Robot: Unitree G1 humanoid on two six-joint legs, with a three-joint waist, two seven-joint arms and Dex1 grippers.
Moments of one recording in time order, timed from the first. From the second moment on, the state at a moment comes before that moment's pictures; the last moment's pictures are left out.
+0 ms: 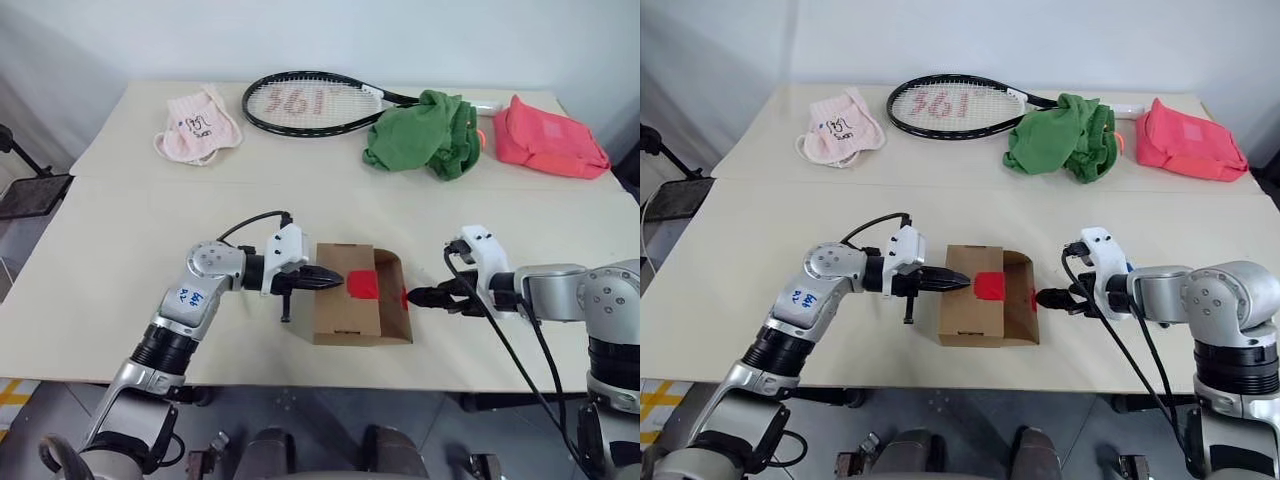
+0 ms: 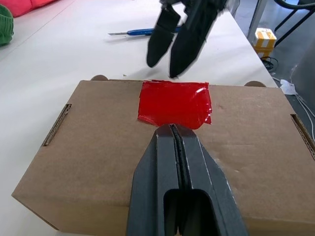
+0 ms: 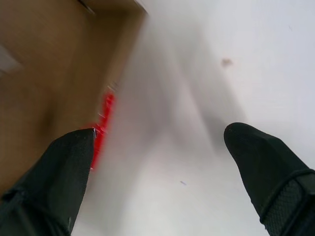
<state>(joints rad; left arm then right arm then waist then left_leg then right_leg) -0.64 0.45 -0.23 0.12 -0.25 0.22 -1.12 -0.60 -0.70 -0.25 -0.18 0.98 1.60 0.22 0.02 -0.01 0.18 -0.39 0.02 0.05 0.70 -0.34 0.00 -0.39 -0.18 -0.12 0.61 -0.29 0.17</state>
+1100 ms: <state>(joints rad) -0.65 0.48 -0.24 0.13 -0.23 0.21 -1.16 -0.68 -0.59 -0.21 0.30 1.05 1.59 0.44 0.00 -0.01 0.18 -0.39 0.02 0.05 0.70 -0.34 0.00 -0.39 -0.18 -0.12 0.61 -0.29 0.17</state>
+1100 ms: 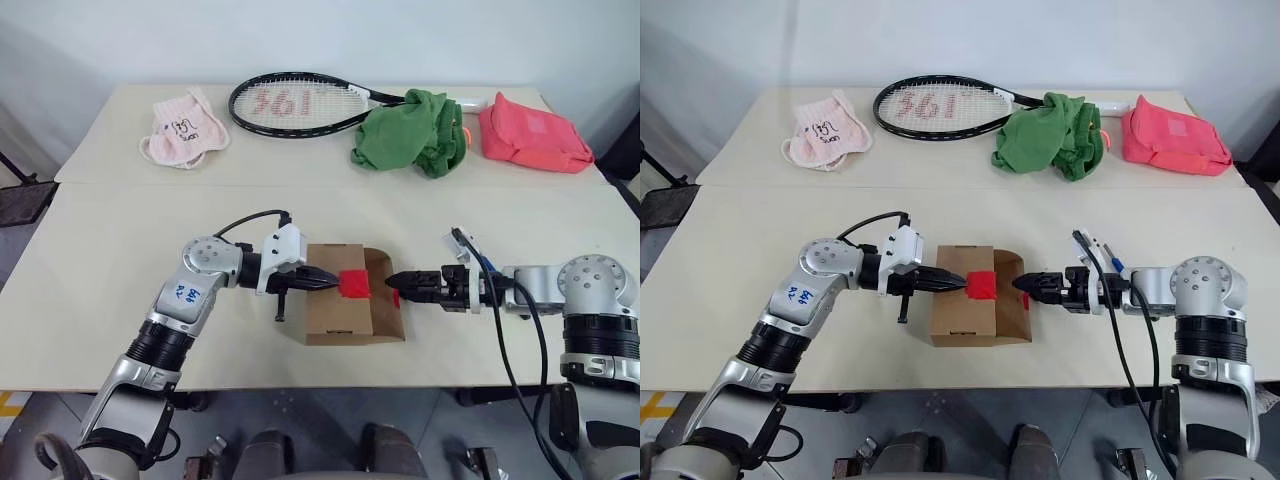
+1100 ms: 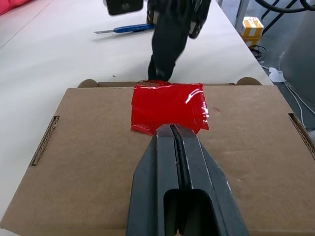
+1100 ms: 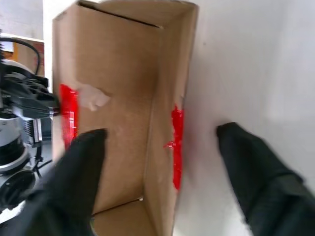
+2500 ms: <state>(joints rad) -0.63 0.48 -0.20 0.12 -0.24 0.20 -1.10 -0.75 -0.64 -0.15 0.20 1.11 1.61 0.40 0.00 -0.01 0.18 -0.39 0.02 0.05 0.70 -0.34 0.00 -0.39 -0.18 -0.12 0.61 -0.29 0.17</state>
